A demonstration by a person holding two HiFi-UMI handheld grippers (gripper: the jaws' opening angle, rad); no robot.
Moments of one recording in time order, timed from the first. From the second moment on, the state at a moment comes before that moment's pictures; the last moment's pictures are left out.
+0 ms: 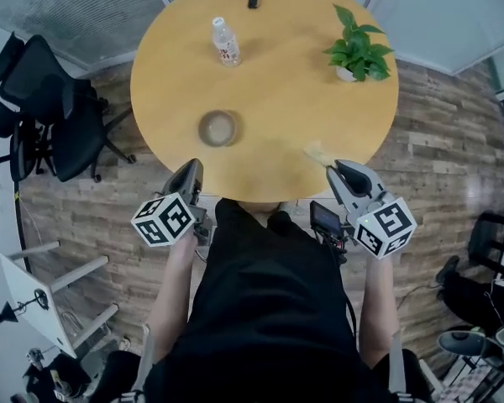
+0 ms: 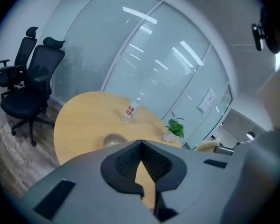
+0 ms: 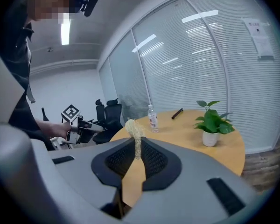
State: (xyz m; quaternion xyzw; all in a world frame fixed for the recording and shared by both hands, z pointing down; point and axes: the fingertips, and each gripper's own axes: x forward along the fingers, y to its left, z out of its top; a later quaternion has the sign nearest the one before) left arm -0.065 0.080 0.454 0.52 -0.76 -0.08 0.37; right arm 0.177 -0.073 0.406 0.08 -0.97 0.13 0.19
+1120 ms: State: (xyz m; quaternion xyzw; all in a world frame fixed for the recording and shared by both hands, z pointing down) left arm 0.046 0.047 0.378 0.64 -0.72 0.00 0.27; right arm 0.189 -0.056 0.374 0.03 -0.98 0.12 0.14
